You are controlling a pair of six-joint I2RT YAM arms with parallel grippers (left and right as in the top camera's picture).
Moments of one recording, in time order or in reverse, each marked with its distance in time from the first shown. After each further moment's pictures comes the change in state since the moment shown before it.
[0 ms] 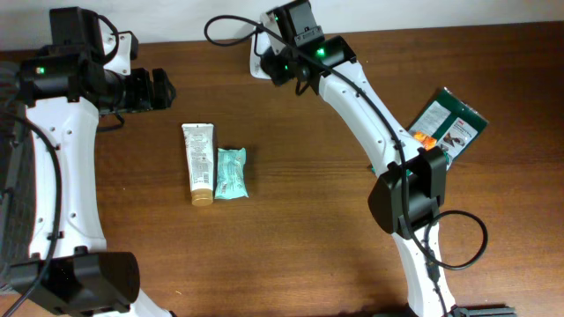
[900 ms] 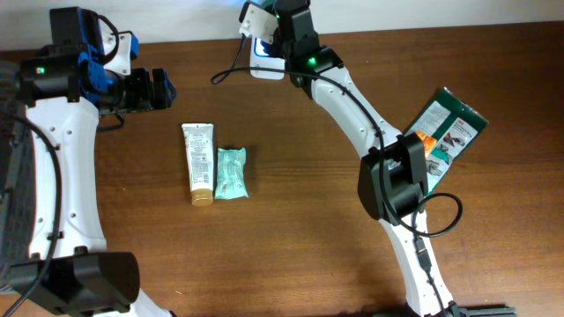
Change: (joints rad) left arm 0.000 0.000 0.000 0.000 0.000 0.000; right arm -0.026 0.160 0.000 0.549 0.105 -0.801
